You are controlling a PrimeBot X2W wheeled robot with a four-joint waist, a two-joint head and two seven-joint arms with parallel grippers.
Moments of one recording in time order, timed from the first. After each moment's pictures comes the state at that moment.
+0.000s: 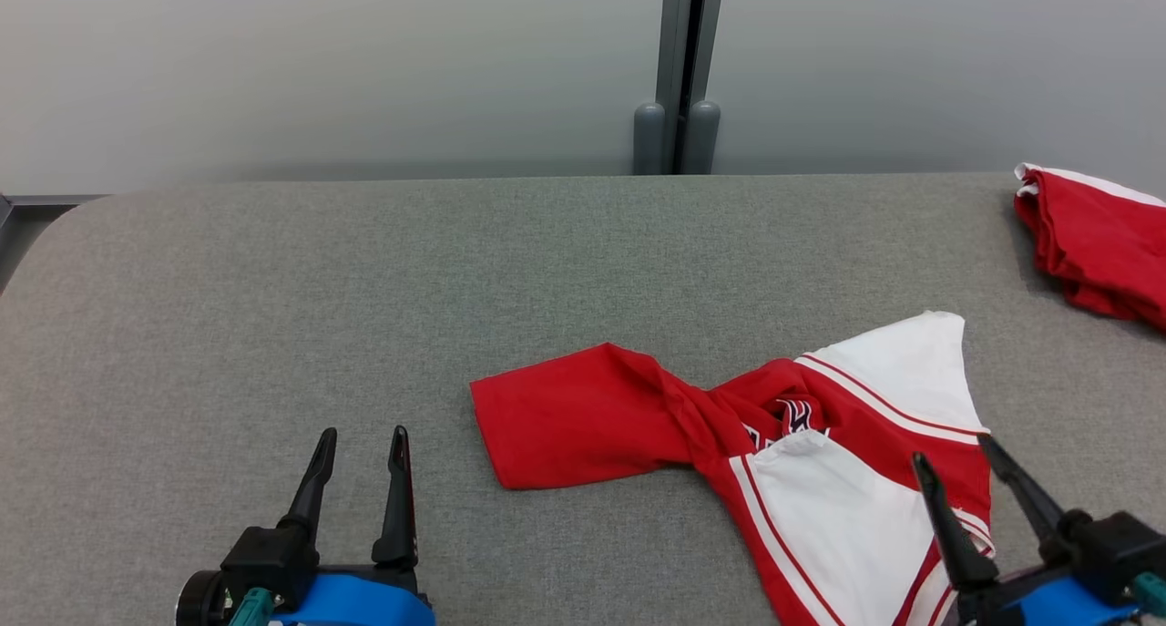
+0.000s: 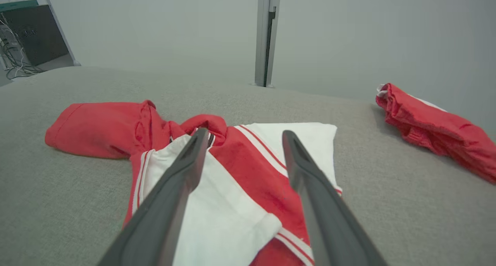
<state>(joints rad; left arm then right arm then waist) 0.00 0.05 -0.13 0.25 -0.20 -0.06 -0.26 0.05 -0.31 0.14 0.18 0.27 0.13 -0.26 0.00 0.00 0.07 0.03</state>
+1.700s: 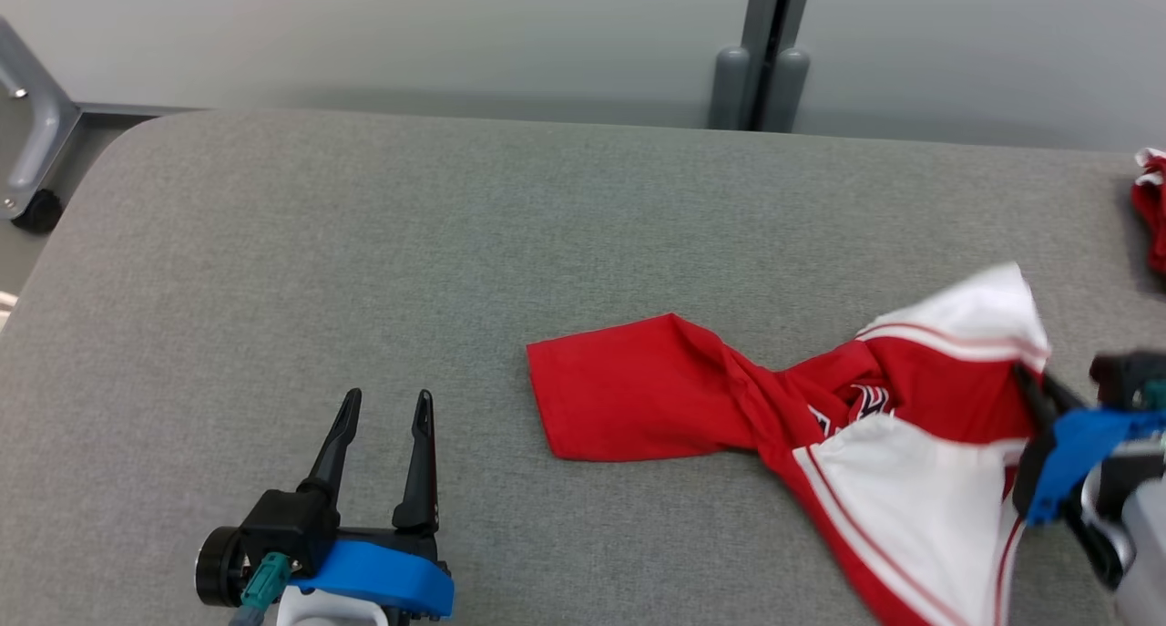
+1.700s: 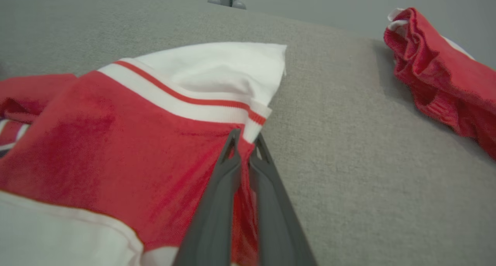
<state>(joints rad) -0.07 0.05 -0.17 0.26 -0.21 -0.07 -0.26 -0.46 -0.41 0.23 0.88 0.35 0.13 -0.14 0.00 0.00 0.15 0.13</state>
